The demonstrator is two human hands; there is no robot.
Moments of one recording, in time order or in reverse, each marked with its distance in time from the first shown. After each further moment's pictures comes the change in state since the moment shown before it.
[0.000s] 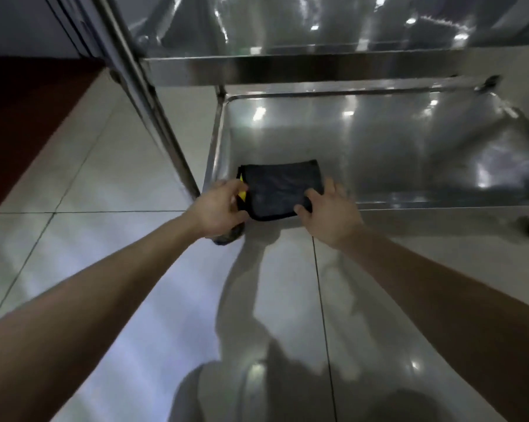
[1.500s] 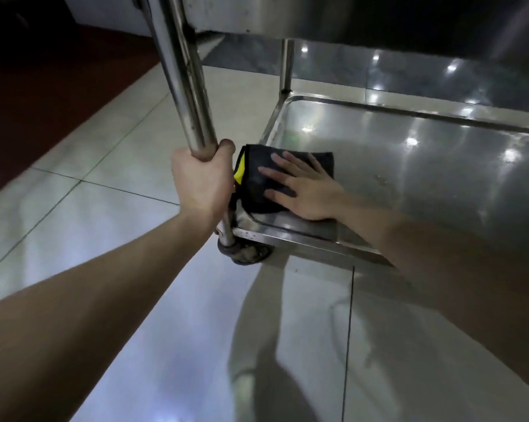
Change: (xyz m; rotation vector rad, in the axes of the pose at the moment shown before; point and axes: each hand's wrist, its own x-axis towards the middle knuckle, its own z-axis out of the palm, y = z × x) left_hand 0.032 -0.006 -0.021 -0.962 1.057 -0.344; right_hand 0.195 -0.081 0.038 0.033 -0.121 -0.655
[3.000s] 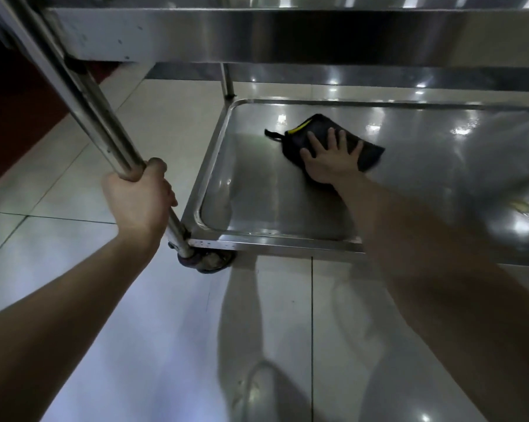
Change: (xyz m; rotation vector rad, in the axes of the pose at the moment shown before) left_hand 0.001 -0.005 0.012 -0.054 0.015 -0.007; right_hand -0.037 0.141 -0.022 0.117 0.102 0.705
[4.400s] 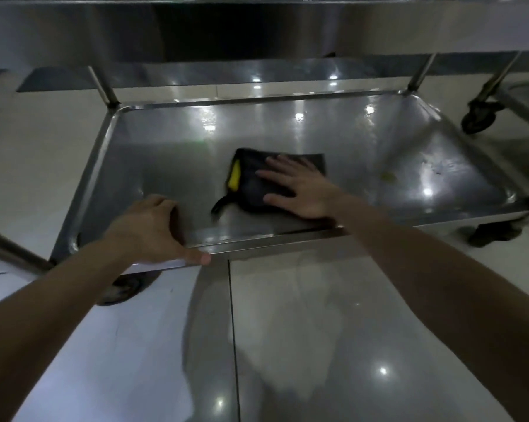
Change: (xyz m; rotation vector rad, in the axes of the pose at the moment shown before) left_hand -0.069 -0.008 0.117 1.447 -1.083 0.335; right_hand -0.104 0.166 -0.026 -0.041 -0.016 -0.323
